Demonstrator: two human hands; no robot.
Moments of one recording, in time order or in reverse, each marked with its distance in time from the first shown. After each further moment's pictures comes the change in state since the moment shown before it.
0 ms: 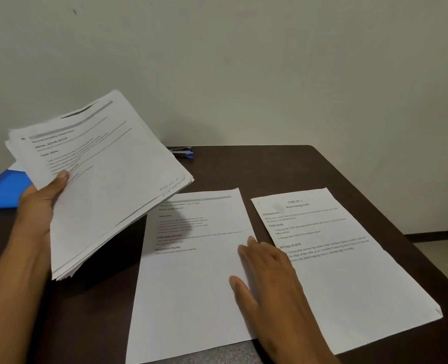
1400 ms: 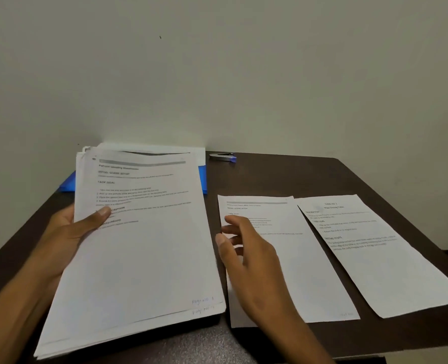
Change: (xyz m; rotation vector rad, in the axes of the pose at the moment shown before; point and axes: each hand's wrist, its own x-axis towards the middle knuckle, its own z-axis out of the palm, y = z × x) left_hand -0.077 0.059 -0.109 0.142 -0.142 -0.225; right_hand -0.008 -0.158 0.019 0.441 -0.038 0.064
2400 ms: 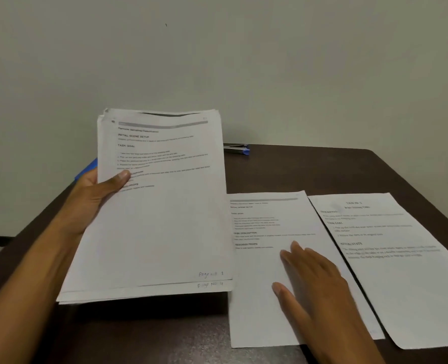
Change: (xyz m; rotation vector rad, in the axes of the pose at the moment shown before) left_hand 0.025 0.028 0.068 0.033 -0.036 0.125; right_hand -0.013 0.119 -0.080 -0.526 -0.208 -0.033
